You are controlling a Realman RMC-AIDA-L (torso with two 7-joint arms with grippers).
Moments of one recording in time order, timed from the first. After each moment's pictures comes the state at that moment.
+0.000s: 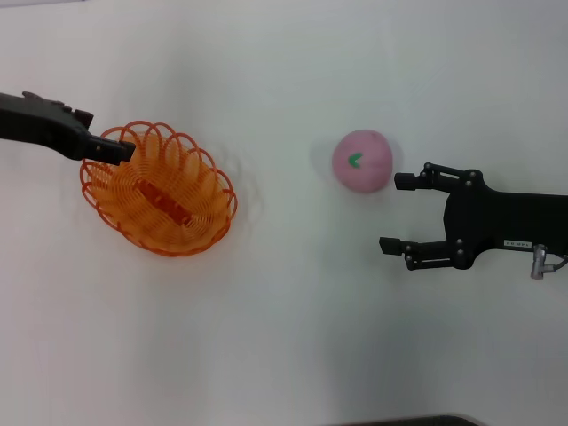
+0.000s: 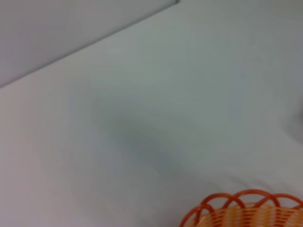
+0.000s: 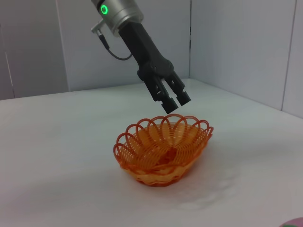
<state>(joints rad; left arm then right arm) -0.67 -2.14 0.75 1.06 2.61 1.45 -1.98 0.41 2.08 -0.48 -0.50 -2.19 -1.61 0.85</state>
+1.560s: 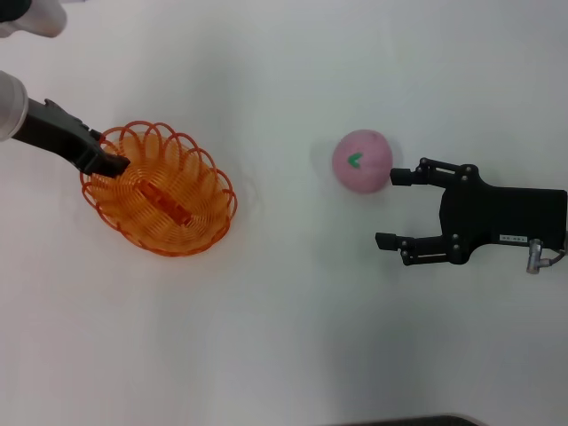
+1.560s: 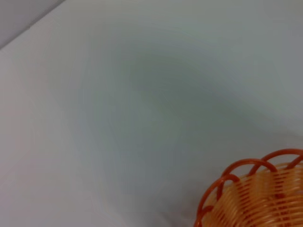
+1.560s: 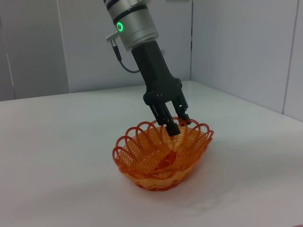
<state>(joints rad) -0.77 -2.14 0.86 0.92 2.80 1.32 -2.00 0.42 2.08 -0.48 -0.50 -2.19 -1.60 0.86</state>
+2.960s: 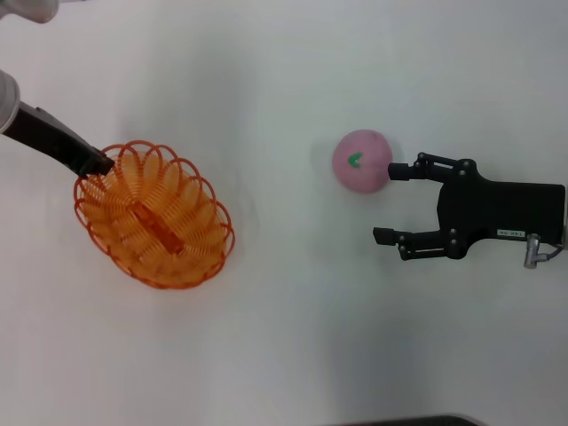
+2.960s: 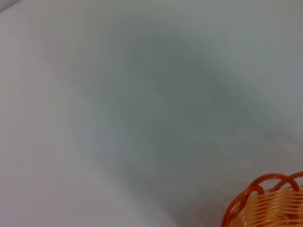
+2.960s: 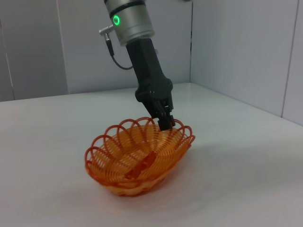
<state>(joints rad) -0.81 -2.12 0.85 0.94 2.84 1.45 -2.14 0.43 2.08 -0.48 -0.50 -2.19 -1.60 0.86</state>
